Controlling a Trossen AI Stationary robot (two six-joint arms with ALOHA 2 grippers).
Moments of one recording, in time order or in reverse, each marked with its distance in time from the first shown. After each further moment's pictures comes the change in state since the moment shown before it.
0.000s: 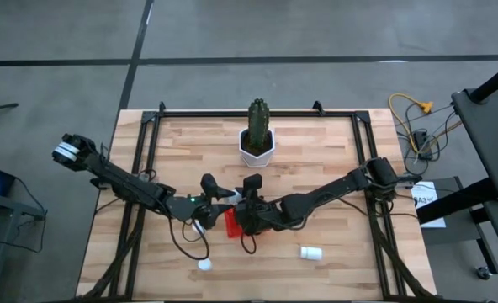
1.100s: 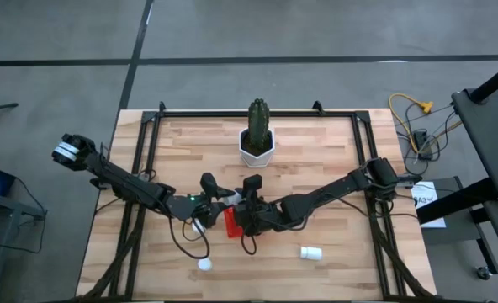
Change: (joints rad) left arm 0.007 -0.004 0.000 0.007 -0.010 0.000; right arm 0.005 -0.002 0.000 0.007 0.000 -0.007
